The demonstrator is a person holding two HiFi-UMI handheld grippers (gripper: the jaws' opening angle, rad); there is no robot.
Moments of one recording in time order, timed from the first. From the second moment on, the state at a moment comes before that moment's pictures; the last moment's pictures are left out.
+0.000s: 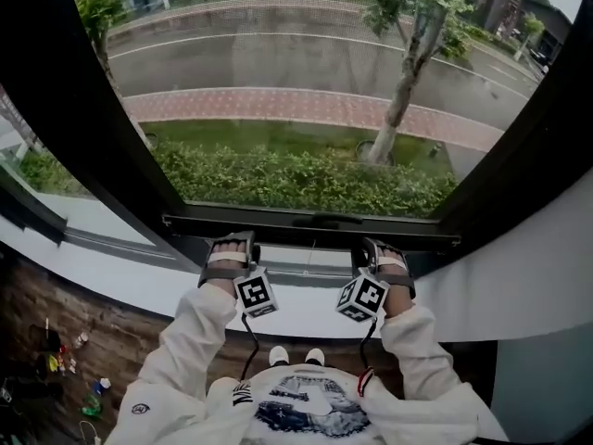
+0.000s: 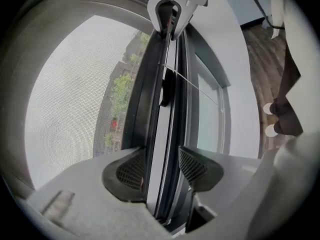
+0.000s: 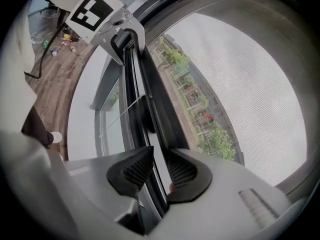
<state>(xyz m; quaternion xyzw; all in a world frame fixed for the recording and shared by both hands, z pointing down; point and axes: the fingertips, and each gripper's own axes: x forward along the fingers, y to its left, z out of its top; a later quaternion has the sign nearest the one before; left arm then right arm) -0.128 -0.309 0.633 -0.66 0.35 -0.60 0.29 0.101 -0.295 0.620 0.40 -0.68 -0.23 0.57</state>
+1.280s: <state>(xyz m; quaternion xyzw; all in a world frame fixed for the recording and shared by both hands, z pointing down) -0.129 -0.328 0.554 -0.63 0.38 -0.58 0.35 0.102 -0.315 0.537 0.47 -0.62 -0.33 0.53</state>
